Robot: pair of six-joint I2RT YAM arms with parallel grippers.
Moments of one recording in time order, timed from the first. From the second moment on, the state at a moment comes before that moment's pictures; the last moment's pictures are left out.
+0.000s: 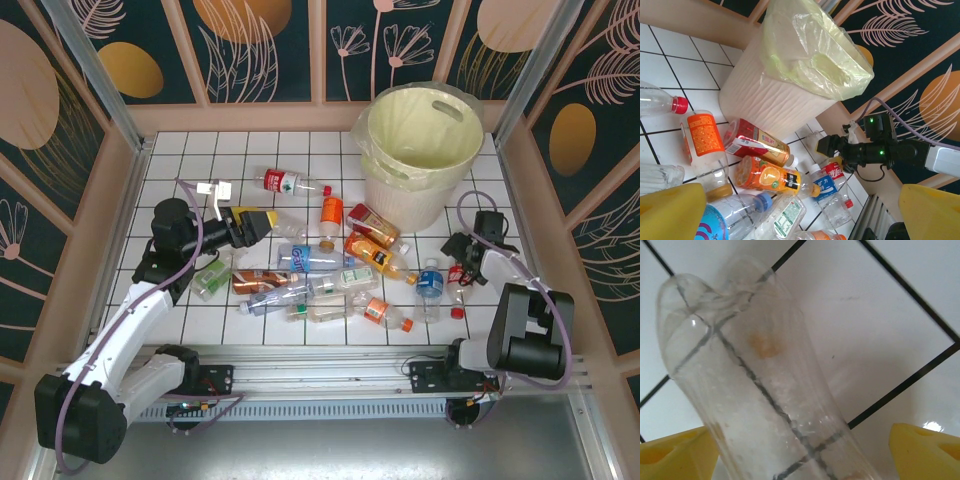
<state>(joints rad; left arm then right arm) -0.26 0.97 0.69 0.09 0.74 -0.64 -0.20 1.35 0.64 -0.36 0.03 0.52</state>
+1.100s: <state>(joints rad) -0.27 0.98 0.69 0.08 0.76 -0.64 -0.26 1.55 0.79 -0.29 0.13 0.49</state>
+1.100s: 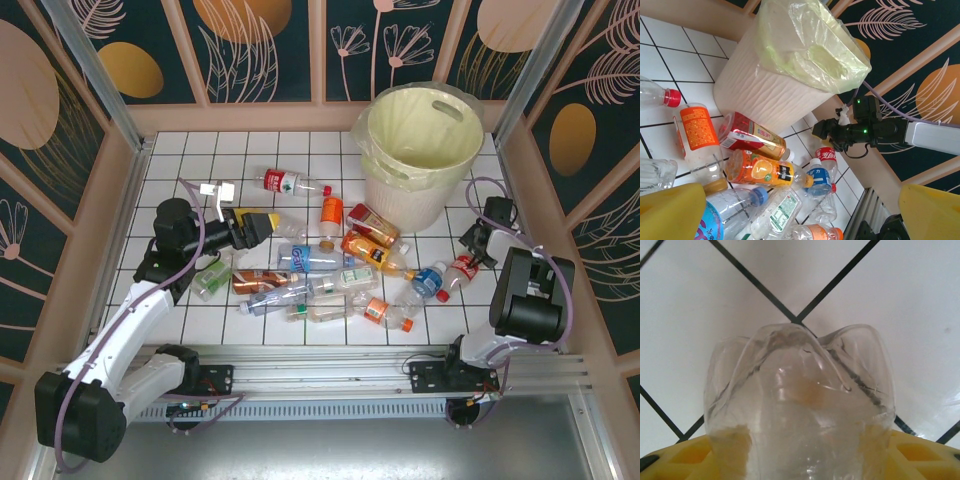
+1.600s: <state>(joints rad) -0.31 1.05 0.73 0.04 0.75 -0.61 -0.14 1.17 0.83 -0.33 0.34 0.43</state>
